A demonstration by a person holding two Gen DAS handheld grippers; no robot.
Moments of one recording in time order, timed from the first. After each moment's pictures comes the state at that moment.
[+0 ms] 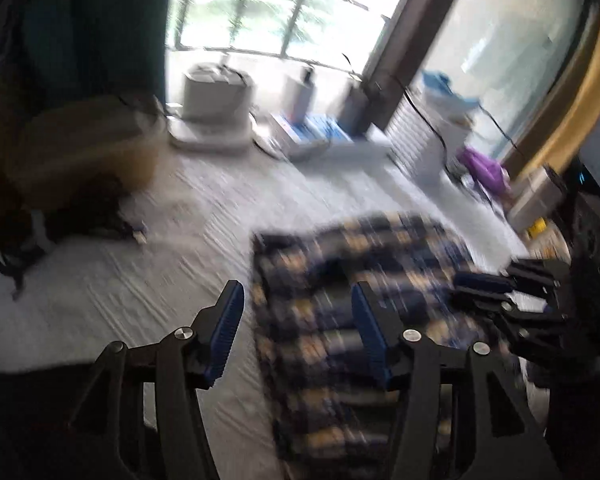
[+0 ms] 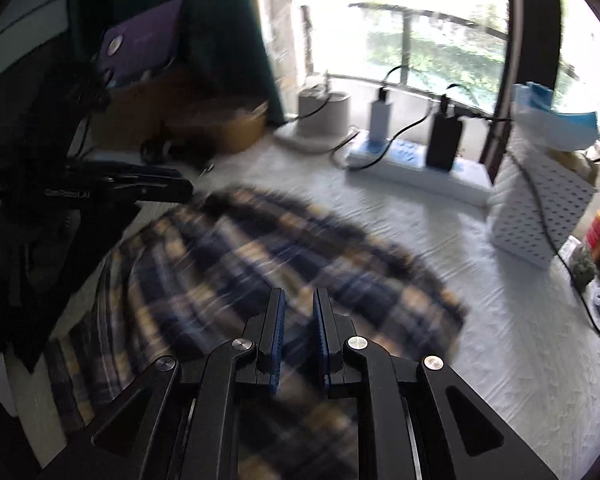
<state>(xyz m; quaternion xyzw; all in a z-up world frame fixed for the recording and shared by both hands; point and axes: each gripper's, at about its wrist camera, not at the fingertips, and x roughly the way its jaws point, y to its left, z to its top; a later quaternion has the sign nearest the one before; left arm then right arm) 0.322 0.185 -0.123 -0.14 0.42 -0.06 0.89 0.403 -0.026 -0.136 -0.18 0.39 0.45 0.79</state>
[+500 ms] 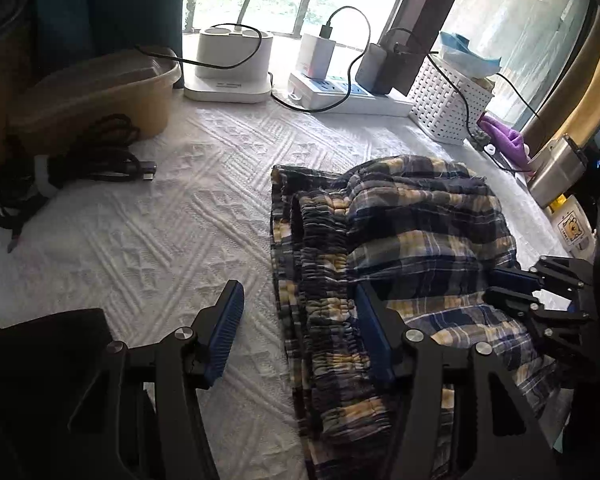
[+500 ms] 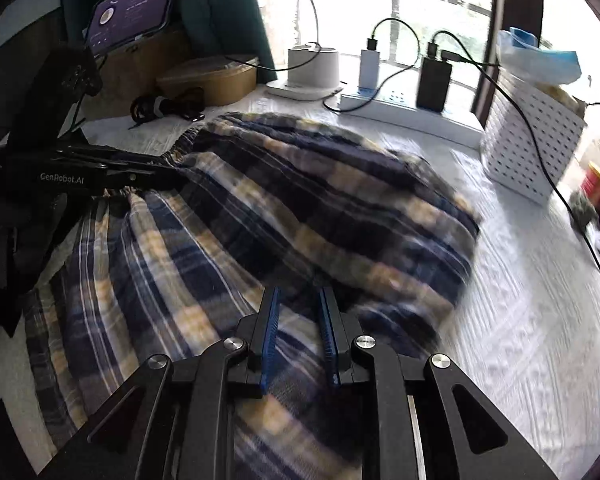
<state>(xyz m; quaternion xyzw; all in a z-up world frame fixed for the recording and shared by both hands) 0.308 0.181 -0.154 -0.12 0.45 -0.02 0.88 0.383 -0.059 -0.168 -0.18 0.42 0.41 0.79</state>
